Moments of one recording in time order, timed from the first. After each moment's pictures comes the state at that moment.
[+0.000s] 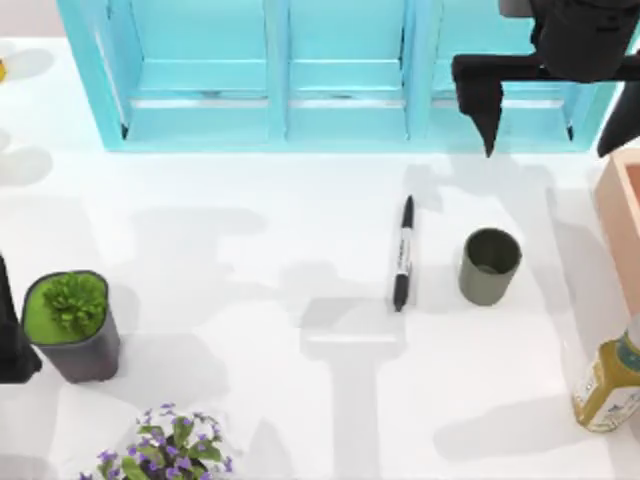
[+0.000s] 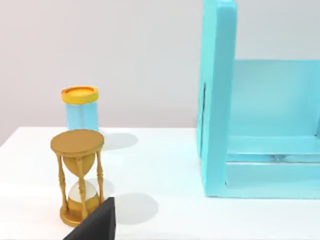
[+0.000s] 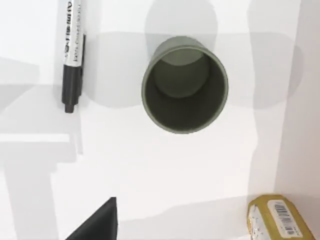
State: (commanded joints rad) left arm 0.00 0.00 0.00 0.00 0.00 0.00; right arm 0.37 2.12 2.18 -1.63 0.00 0.39
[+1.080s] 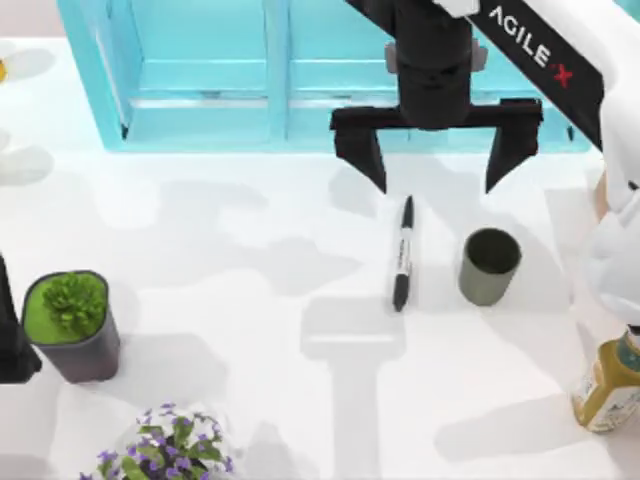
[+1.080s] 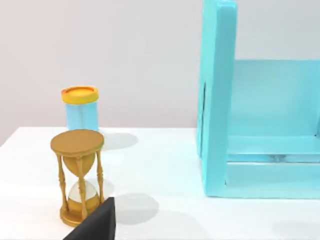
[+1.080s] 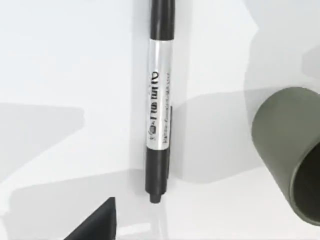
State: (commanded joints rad) left arm 0.00 0.00 0.00 0.00 0.00 0.00; right arm 0.54 2.61 2.73 -1.79 0.10 0.68
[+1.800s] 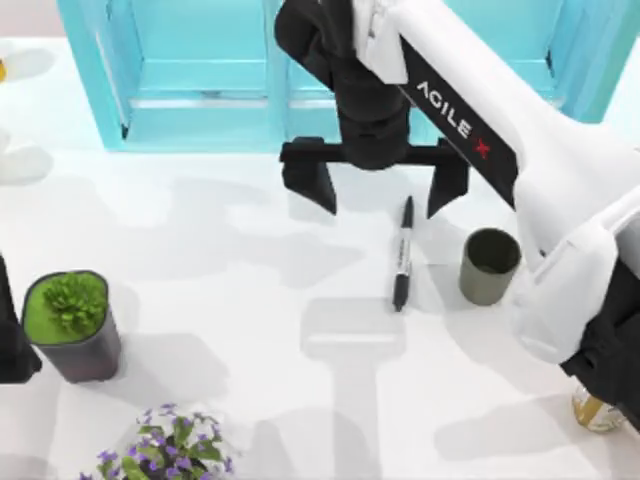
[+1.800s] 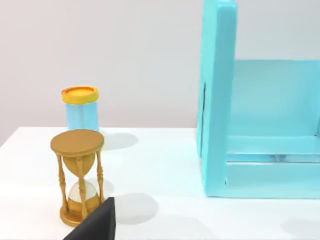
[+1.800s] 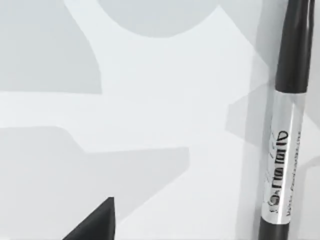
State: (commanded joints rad) left arm 0.00 0.00 0.00 0.00 0.00 0.00; right arm 0.61 2.87 3.02 -1.81 0.13 0.79
